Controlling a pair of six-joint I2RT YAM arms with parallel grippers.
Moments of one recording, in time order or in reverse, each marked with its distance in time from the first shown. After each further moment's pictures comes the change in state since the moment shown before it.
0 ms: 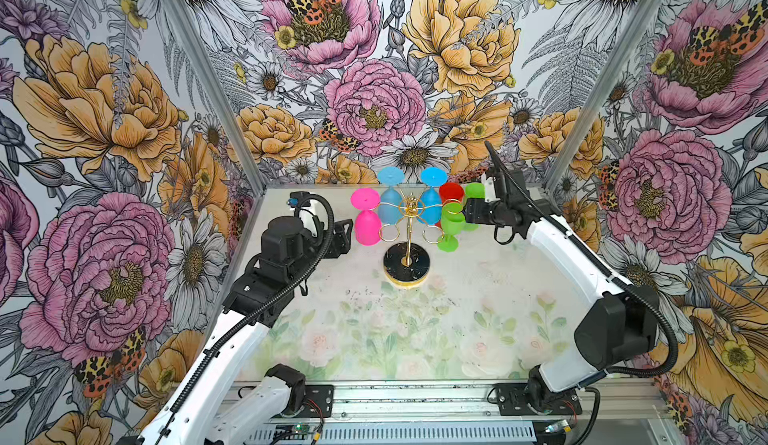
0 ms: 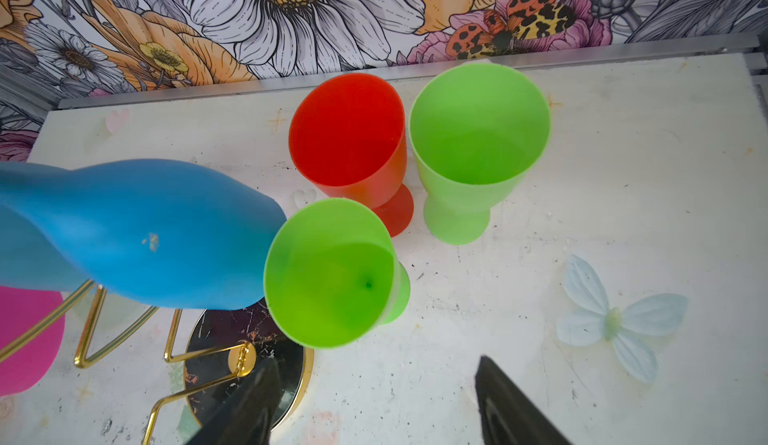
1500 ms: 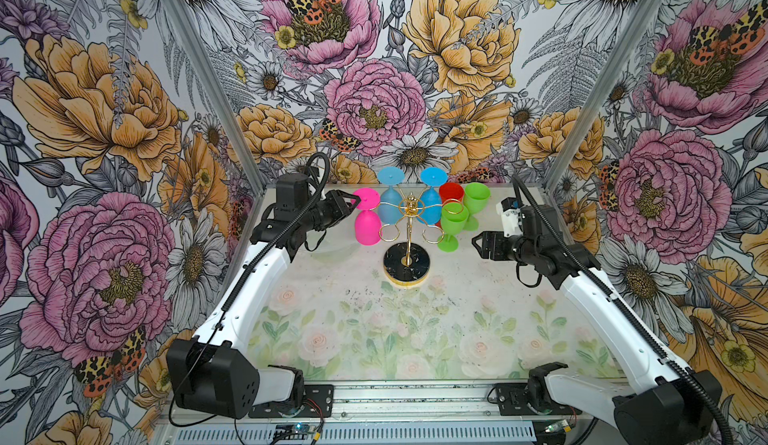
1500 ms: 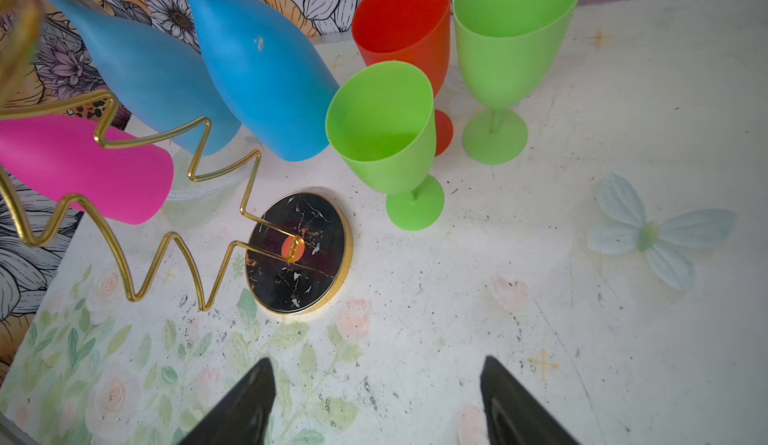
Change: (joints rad) left arm 0.178 0.425 0.199 0.105 0.485 -0.322; right arm -0.007 -0.401 -0.351 -0.007 -0.154 -0.020
